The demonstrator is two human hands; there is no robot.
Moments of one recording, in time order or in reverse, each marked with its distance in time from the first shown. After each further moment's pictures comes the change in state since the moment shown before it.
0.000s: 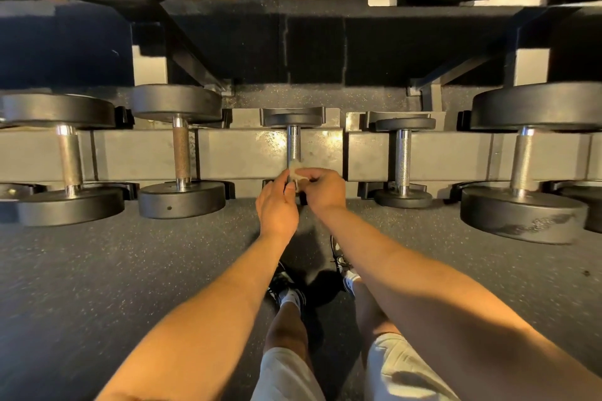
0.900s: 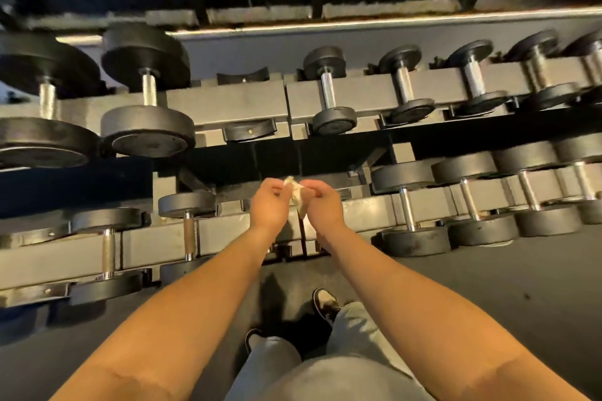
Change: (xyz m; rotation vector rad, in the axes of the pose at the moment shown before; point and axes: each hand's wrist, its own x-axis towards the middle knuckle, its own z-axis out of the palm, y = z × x) left_hand -0.096 0.252 -0.116 -0.169 0.035 0.192; right_hand -0.180 -0.170 -0.138 0.314 0.218 -0.236
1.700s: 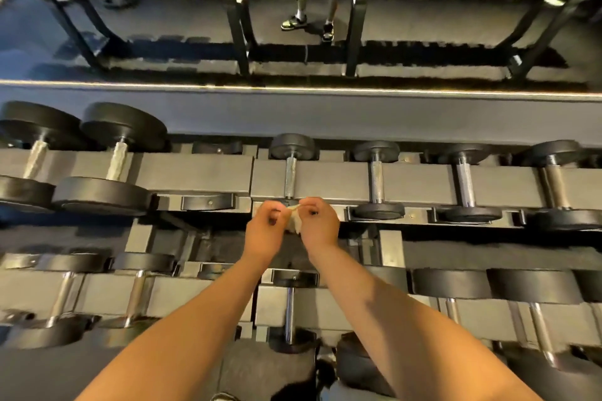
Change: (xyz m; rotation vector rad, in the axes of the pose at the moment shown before) left_hand 0.096 0.142 0.145 -0.025 0.175 0.106; right_hand 0.203 -0.094 -0.126 -0.079 -0.031 -0.177
